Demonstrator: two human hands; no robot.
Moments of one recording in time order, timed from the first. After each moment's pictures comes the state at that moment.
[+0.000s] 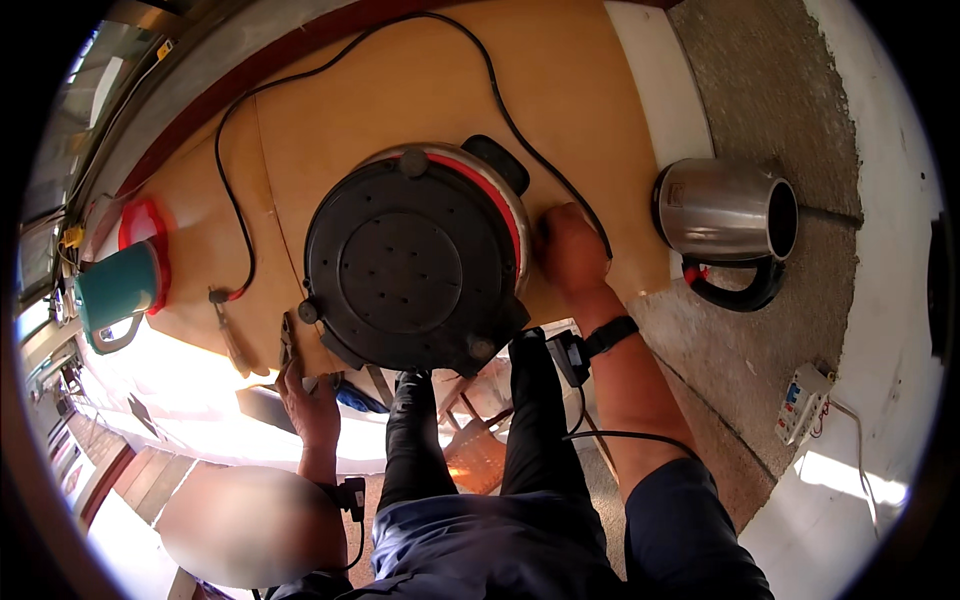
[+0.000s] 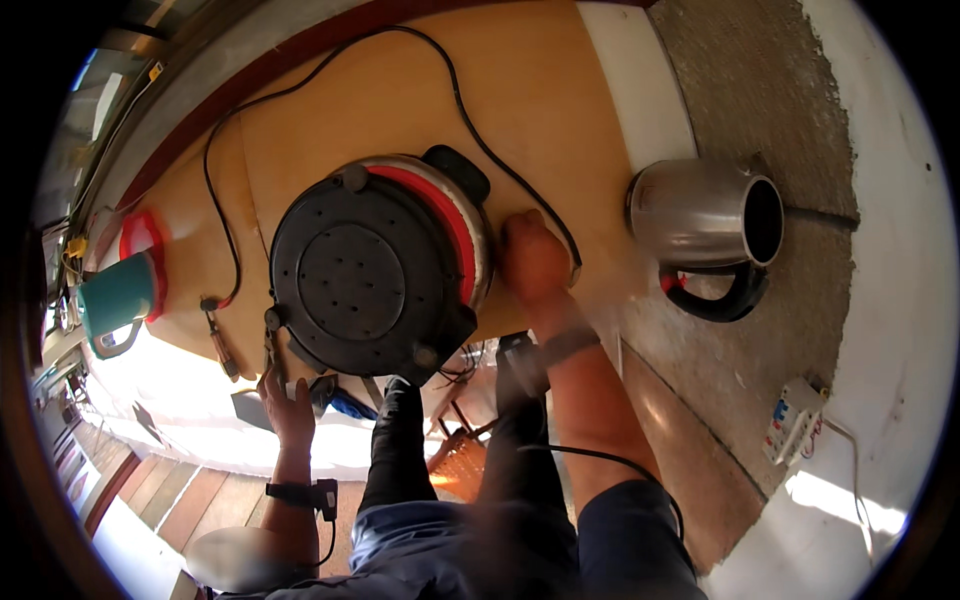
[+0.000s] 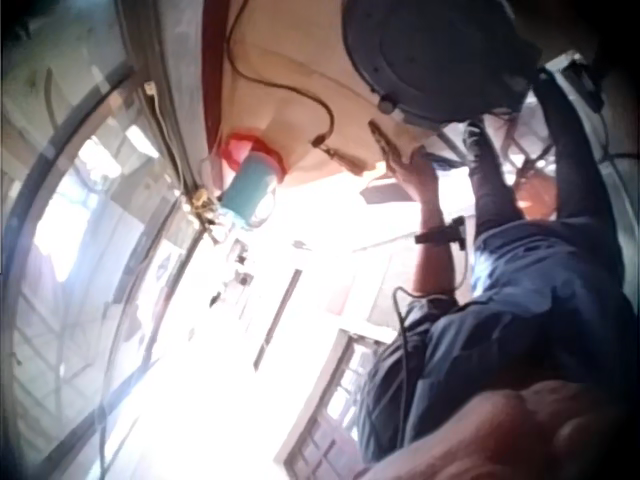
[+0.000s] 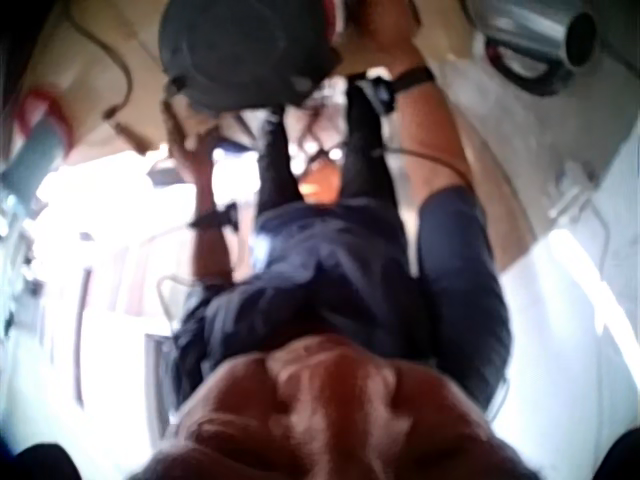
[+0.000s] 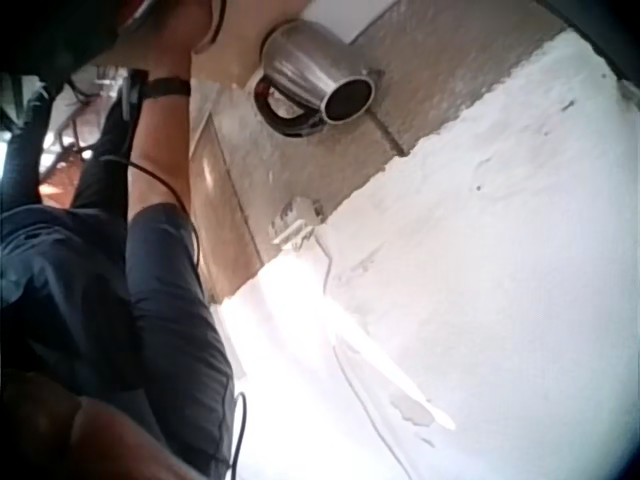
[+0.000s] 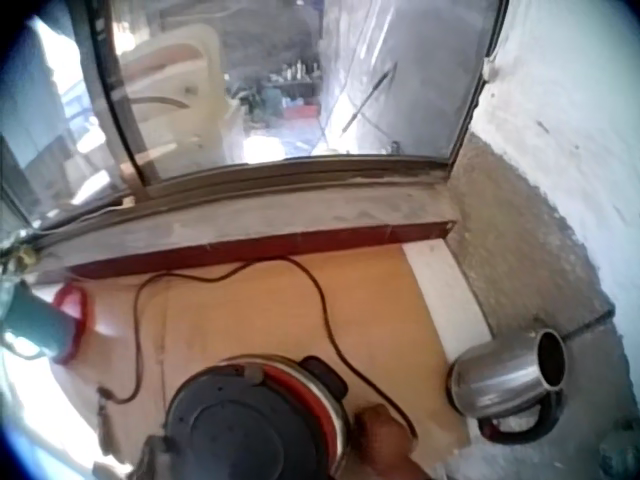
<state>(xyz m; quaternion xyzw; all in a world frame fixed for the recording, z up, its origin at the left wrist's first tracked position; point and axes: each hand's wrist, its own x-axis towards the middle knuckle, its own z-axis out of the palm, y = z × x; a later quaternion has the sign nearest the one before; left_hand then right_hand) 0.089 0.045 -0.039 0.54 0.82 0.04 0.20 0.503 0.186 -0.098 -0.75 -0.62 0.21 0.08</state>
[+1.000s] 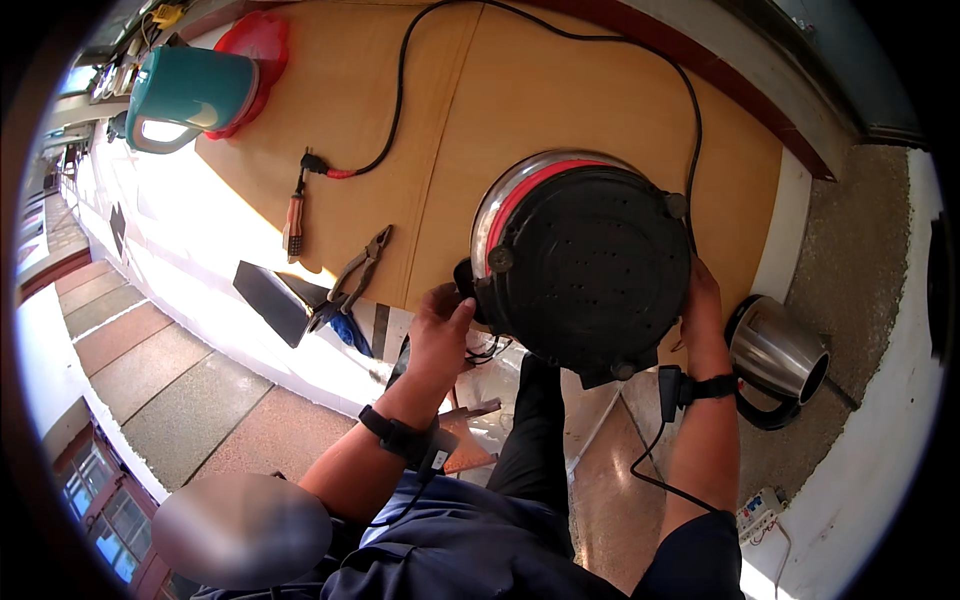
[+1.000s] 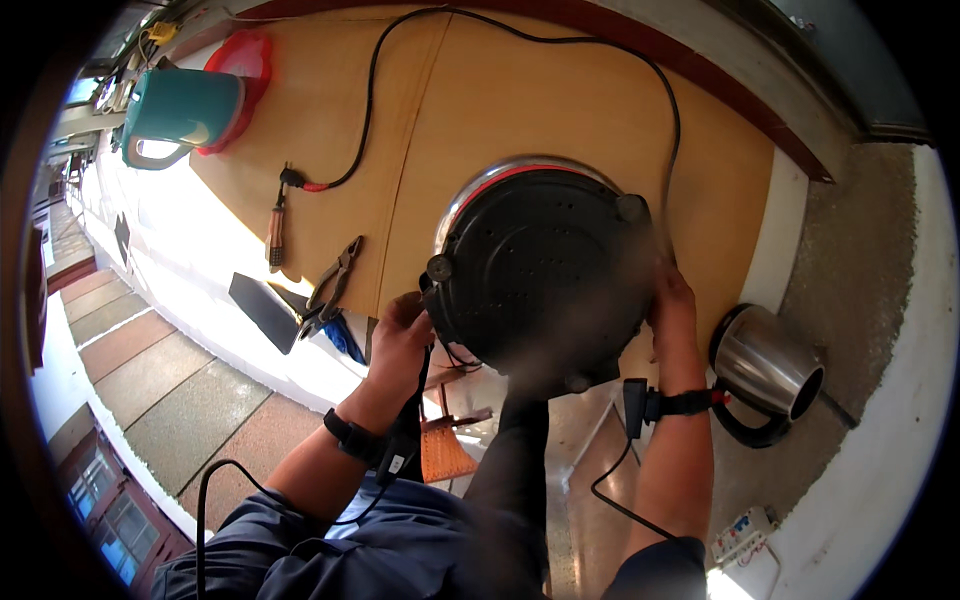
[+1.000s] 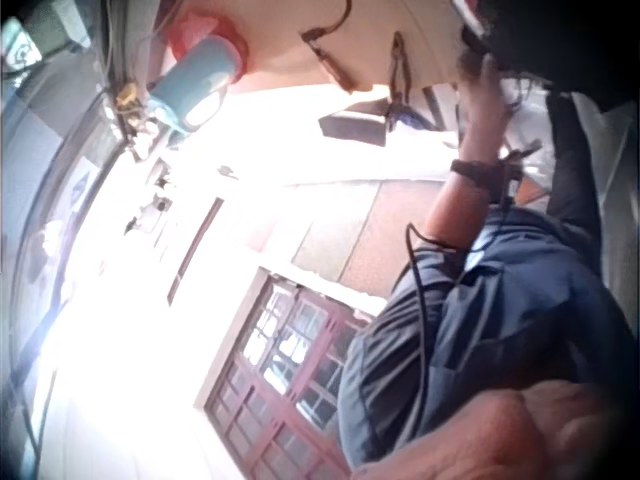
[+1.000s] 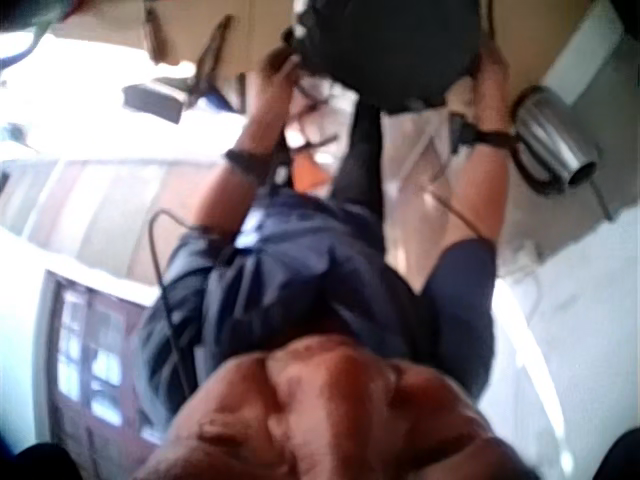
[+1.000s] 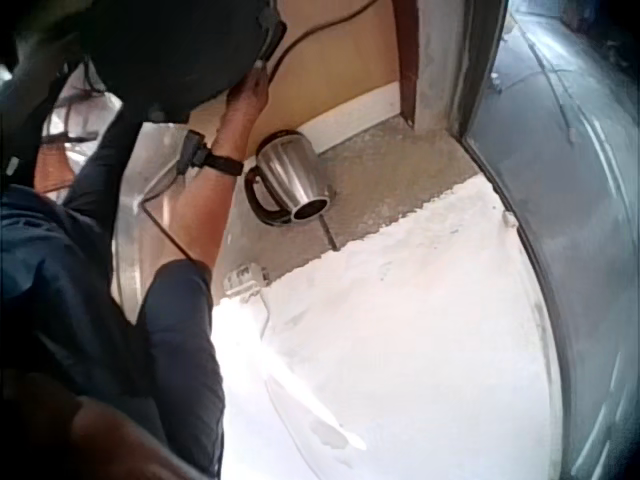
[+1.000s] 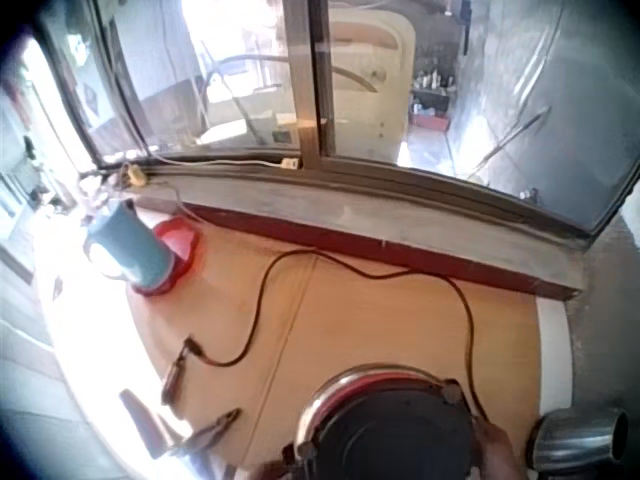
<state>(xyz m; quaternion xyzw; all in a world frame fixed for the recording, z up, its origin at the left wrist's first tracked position) 0.174 0.062 -0.072 0.09 0.74 0.41 0.53 0.501 0.240 -0.060 -0.73 -0.36 0.55 0.20</state>
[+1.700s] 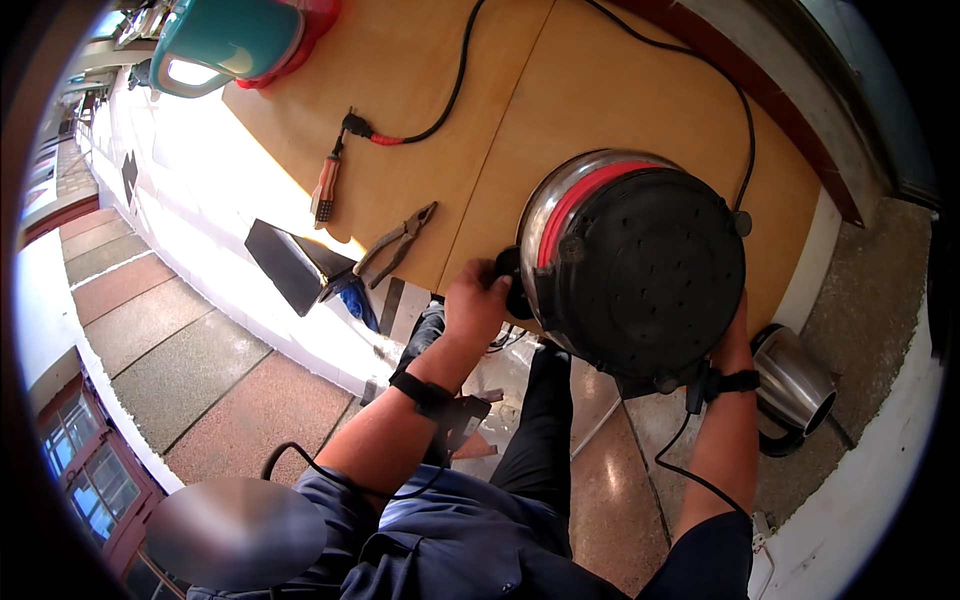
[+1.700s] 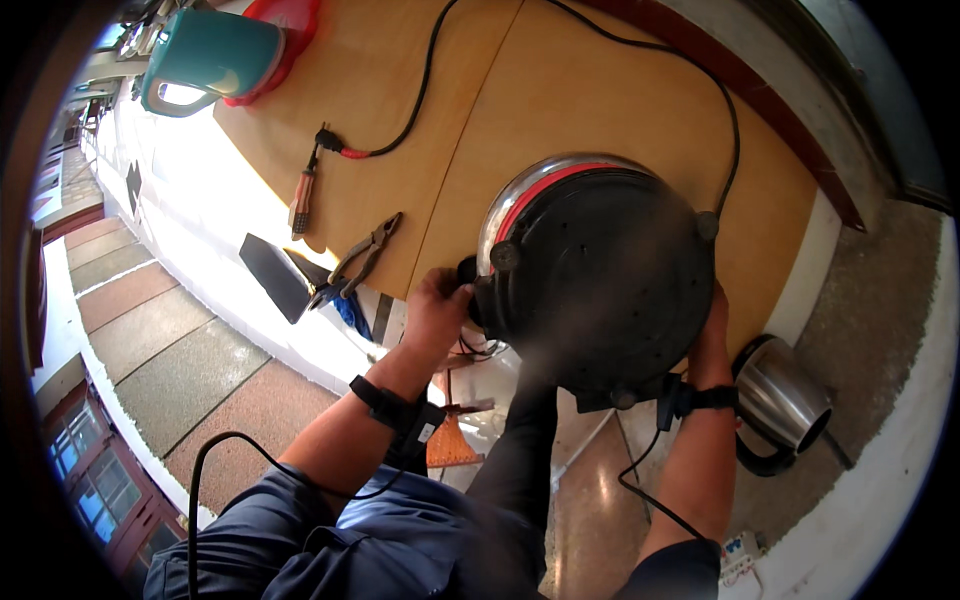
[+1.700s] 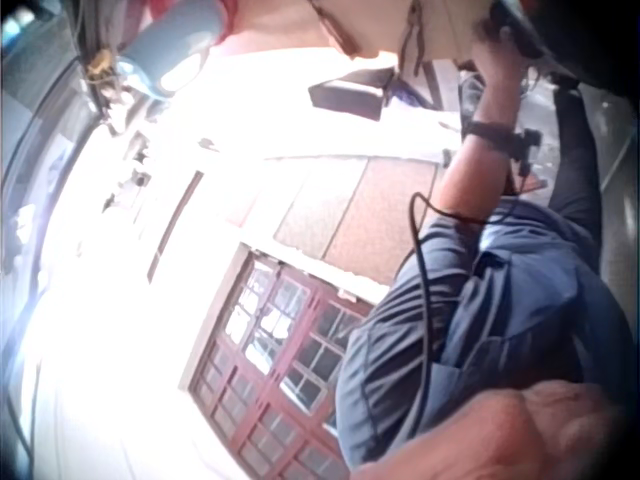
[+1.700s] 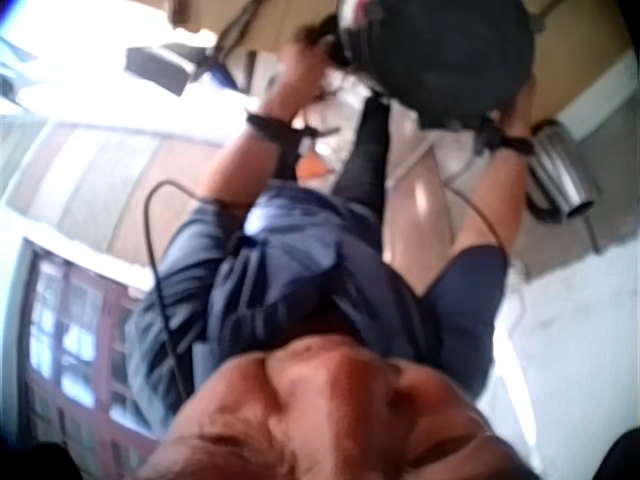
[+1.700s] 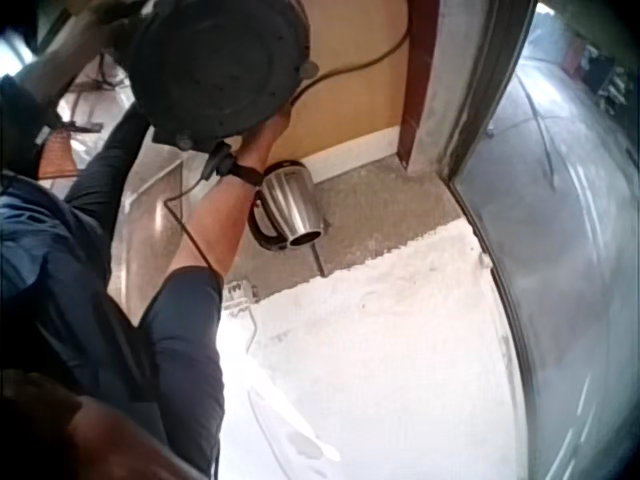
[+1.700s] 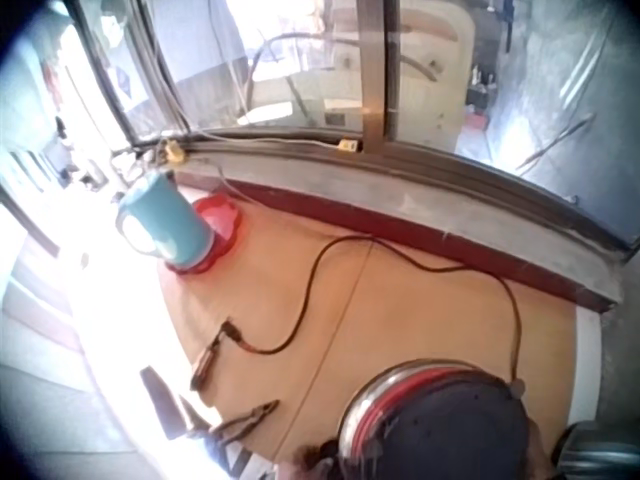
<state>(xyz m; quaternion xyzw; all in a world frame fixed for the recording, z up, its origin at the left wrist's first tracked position) 0.167 0.076 -0.110 0.20 0.82 0.32 0.43 0.545 0.253 -0.119 -0.69 -0.35 0.59 0.23</state>
